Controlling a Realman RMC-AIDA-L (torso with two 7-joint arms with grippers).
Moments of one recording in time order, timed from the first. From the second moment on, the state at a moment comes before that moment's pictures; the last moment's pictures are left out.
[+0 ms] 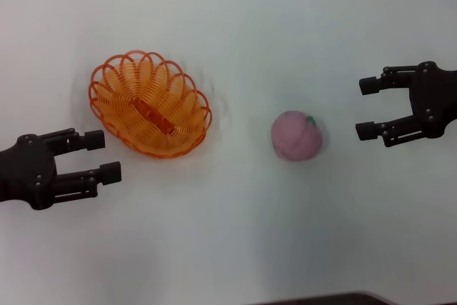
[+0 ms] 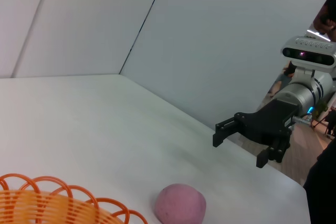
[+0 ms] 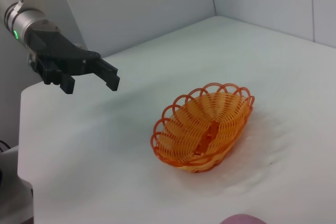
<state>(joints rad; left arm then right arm) -0.39 -2.12 0.44 0.81 2.22 1.93 -1.49 0.43 1.94 -0.69 -0.77 -2.13 -1.78 1.41</state>
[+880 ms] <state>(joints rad) -0.39 -2.13 0.44 0.81 2.22 1.91 -1.49 0.43 1.94 -0.69 -0.77 -2.13 -1.78 1.41</state>
